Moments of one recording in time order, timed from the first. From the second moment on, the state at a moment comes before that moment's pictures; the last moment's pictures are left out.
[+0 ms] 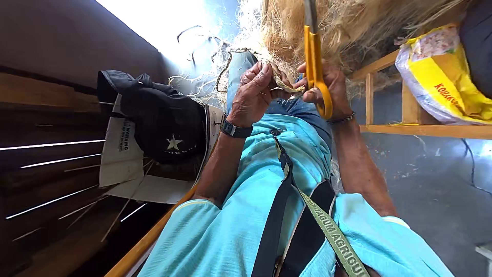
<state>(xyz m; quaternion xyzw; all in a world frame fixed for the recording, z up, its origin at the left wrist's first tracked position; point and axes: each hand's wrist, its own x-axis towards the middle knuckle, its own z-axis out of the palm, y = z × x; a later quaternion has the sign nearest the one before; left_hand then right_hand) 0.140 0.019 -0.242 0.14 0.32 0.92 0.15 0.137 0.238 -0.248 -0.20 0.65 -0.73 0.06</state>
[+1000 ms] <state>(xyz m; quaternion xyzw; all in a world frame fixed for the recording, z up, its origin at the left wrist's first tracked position) 0.092 0.005 -0.304 -0.16 0.18 0.97 0.03 0.164 0.226 -0.240 -0.08 0.78 -0.62 -0.01</state>
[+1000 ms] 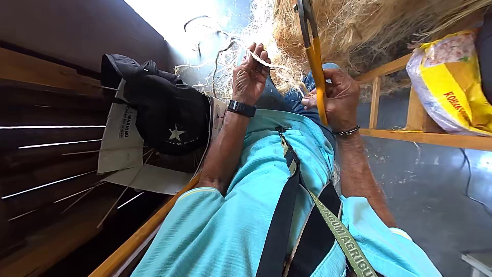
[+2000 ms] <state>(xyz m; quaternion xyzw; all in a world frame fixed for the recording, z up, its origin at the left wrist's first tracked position) 0.107 -0.072 -0.313 -0.23 0.64 0.73 -0.08 0.164 0.224 -0.249 -0.03 0.74 -0.67 0.02</state>
